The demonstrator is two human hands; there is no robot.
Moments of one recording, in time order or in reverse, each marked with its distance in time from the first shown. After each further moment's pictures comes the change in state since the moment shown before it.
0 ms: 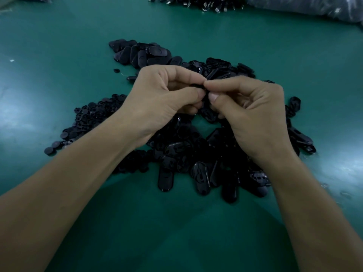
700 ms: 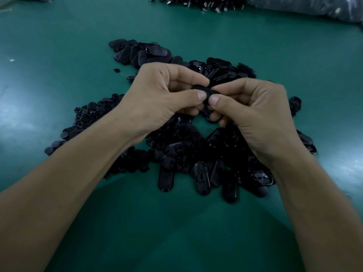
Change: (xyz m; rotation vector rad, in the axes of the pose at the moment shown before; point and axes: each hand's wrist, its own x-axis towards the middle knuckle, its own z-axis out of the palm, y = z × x) left_hand 0.000 0.003 -0.005 0.069 -0.072 0.031; right_hand 0.001 -0.004 -0.009 0.166 -0.077 0.221
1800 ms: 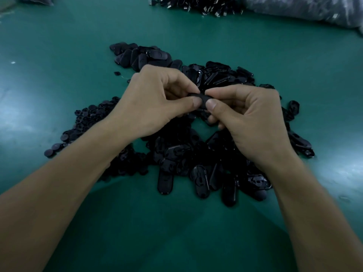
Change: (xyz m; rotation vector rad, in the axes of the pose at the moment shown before) left_hand 0.003 -0.005 -0.009 0.445 0.063 0.111; right_hand -0.001 0.003 0.004 -0.237 0.053 -0.069
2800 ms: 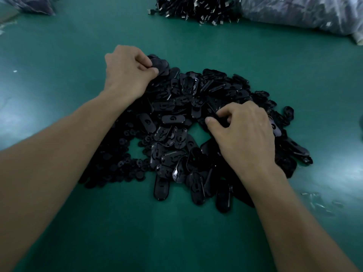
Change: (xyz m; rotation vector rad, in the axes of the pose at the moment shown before) left_hand 0.068 -0.044 -0.030 0.314 0.441 -0.230; right_hand -0.002 0.009 0.006 -0.823 0.132 0.099
